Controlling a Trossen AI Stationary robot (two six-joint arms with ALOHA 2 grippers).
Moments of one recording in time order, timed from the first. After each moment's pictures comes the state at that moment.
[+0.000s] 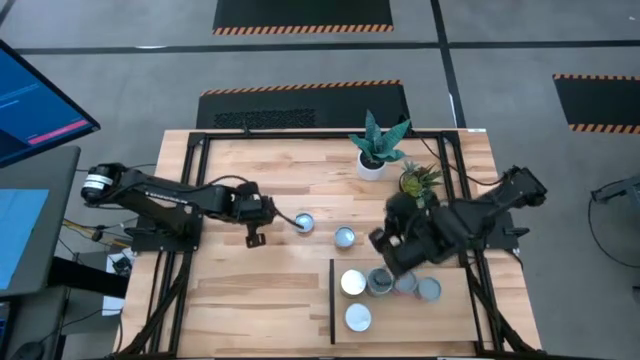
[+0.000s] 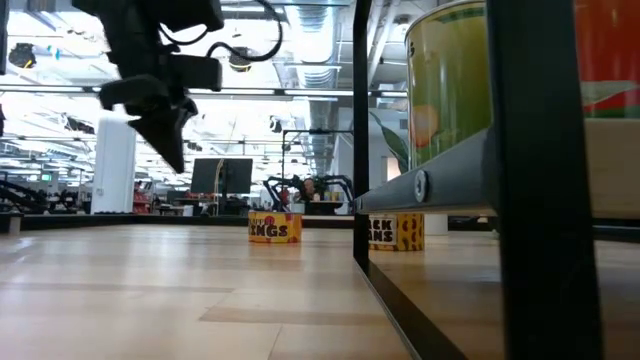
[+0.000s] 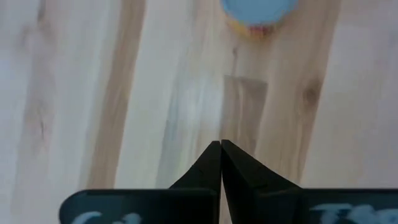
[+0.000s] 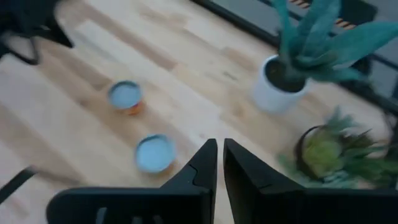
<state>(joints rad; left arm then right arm) -0.06 1.32 0.83 -0.76 -0.27 -0.19 0.50 1.59 1.71 -1.57 0.82 1.36</state>
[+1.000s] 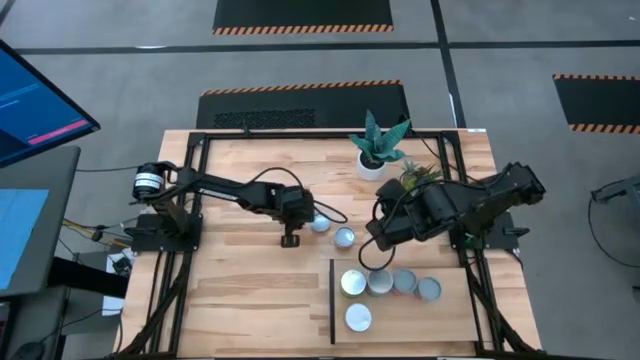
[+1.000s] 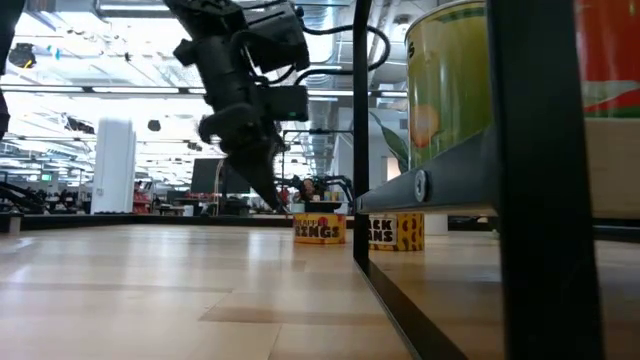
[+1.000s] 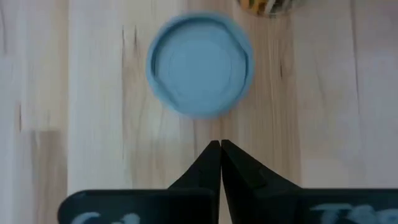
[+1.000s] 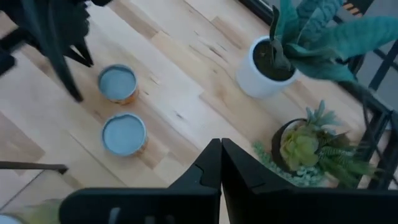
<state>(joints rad) 0.05 1.73 1.06 -0.45 -0.01 0.09 0.35 1.58 1.71 -1.57 0.66 1.12</state>
